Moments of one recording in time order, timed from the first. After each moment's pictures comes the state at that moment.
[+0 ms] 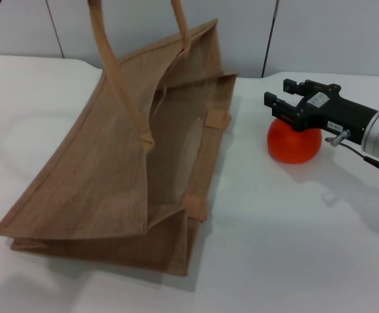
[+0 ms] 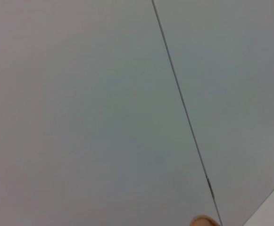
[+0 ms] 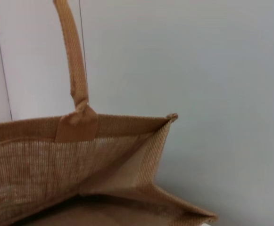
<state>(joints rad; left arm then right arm) -0.39 -2.03 1.21 1.96 -0.81 -1.18 0.73 0.65 2.01 1.66 0.36 -0.90 0.88 -2.16</state>
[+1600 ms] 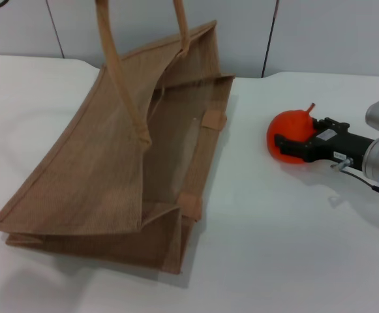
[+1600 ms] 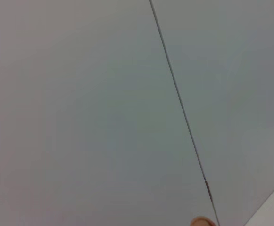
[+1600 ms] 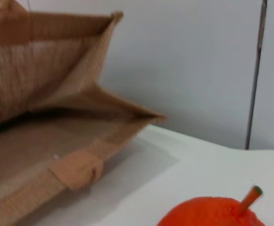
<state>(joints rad) -0.42 -2.03 1.22 1.93 -0.80 -1.17 0.73 0.72 2.02 1.65 0.19 -0.95 0.71 -2.10</state>
